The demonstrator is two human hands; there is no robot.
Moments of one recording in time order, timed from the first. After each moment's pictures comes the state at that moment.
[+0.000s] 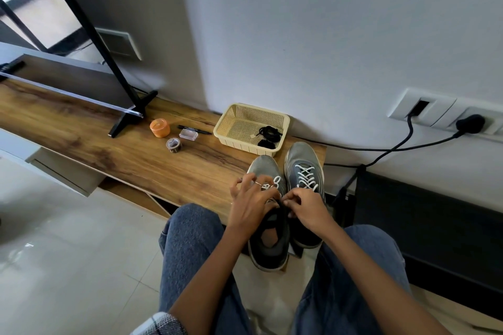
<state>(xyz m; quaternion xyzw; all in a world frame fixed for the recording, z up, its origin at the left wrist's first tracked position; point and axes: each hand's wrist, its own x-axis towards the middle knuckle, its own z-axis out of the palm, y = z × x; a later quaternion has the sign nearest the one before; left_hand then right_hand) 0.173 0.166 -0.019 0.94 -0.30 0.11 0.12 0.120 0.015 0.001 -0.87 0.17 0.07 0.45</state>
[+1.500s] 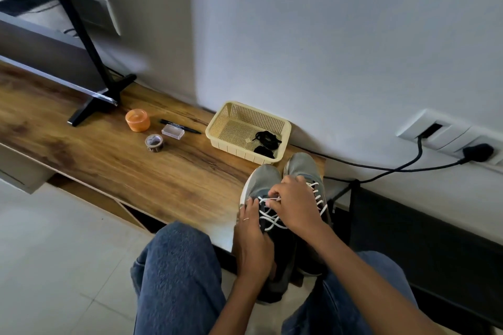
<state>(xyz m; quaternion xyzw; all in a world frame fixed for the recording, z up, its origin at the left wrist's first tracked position) 0.151 0.151 -0.066 0.86 -0.05 -0.08 0.50 0.183 0.048 0.015 -0.99 0.09 0.03 0.14</state>
